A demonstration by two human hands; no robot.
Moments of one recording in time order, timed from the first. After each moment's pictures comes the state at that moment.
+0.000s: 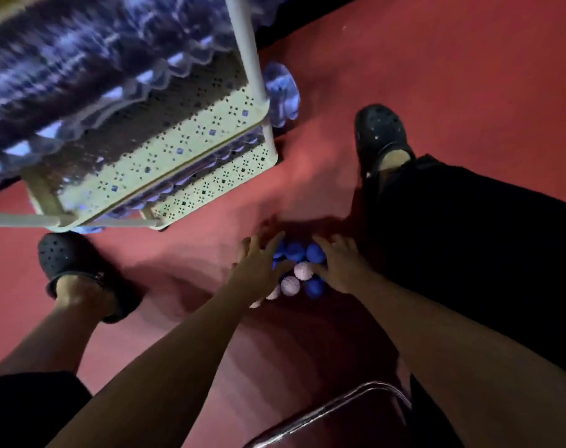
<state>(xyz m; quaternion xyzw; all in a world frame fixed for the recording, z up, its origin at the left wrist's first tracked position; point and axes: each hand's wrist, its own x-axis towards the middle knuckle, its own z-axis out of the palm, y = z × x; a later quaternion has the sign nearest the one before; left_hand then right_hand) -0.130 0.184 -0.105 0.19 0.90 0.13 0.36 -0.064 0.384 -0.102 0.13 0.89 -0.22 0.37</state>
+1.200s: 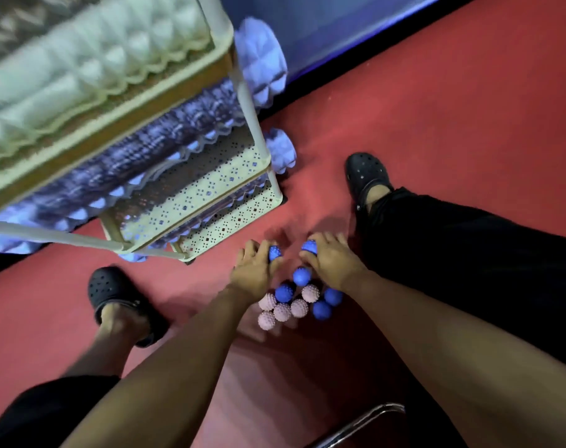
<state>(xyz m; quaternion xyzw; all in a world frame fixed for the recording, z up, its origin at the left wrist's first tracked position) -0.164 0.187 -0.018 0.18 0.92 0.14 0.32 -0.102 0.377 -0.024 0.15 0.91 -0.28 0.25</state>
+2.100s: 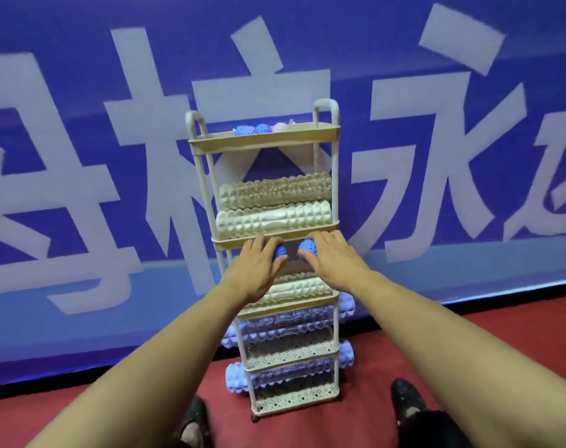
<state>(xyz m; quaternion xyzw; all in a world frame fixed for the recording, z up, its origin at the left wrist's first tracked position) -0.129 0.097 0.491 0.24 0.95 0.09 -0.18 -0.119 0.301 0.498 -0.10 0.97 -0.18 -0.13</state>
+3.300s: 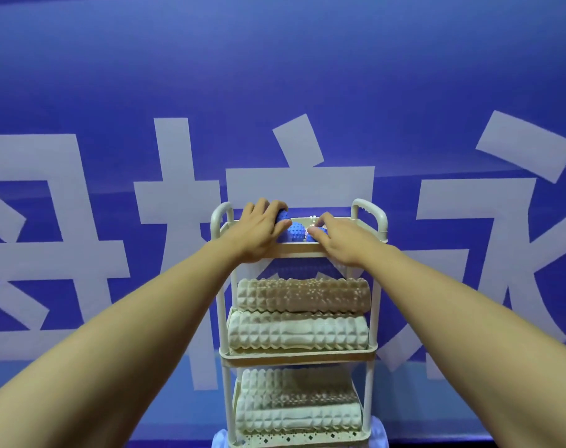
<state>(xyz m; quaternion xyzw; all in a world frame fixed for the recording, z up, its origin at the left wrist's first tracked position) -0.299 0.070 0.728 0.22 0.94 0.10 -0.25 -0.296 0.286 0.721 -0.16 0.96 -0.13 -0.18</state>
